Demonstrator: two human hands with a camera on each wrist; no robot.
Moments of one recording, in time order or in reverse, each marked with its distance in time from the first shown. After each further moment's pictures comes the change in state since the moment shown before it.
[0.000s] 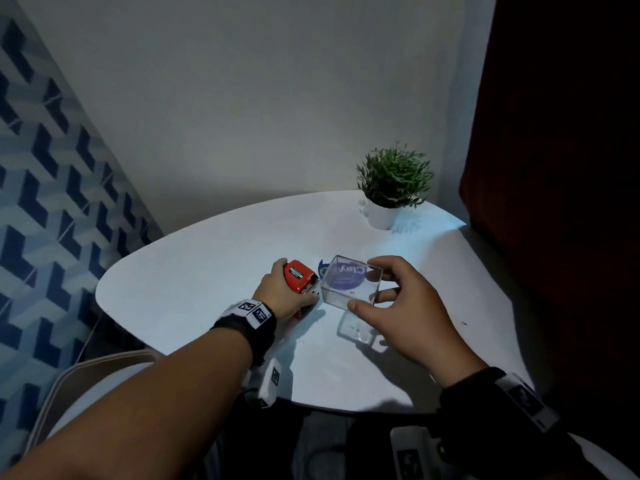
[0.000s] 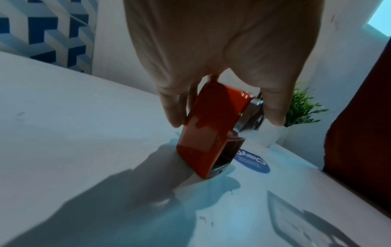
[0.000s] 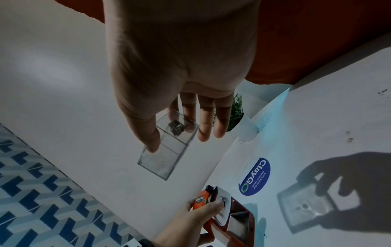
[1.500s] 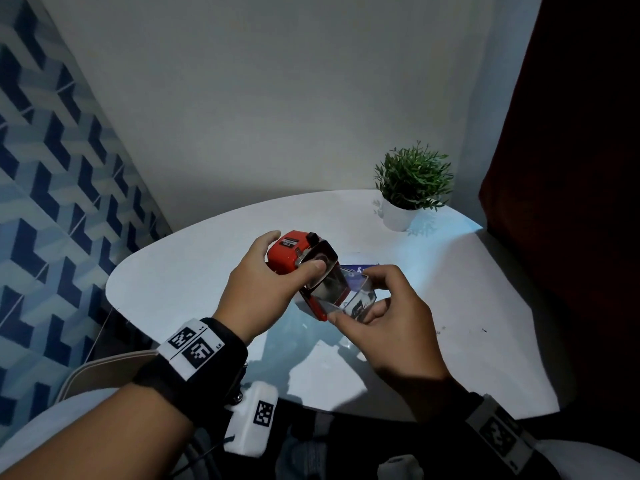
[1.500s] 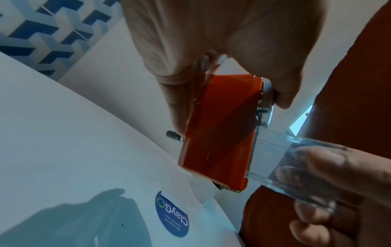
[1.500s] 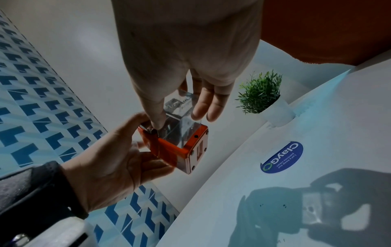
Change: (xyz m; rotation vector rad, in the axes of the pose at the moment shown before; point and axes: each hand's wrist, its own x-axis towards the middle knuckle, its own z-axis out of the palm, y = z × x) left_hand -0.085 0.024 -0.086 -0.460 0.179 0.161; right_hand -0.008 -0.024 0.061 -0.025 0.098 -0.034
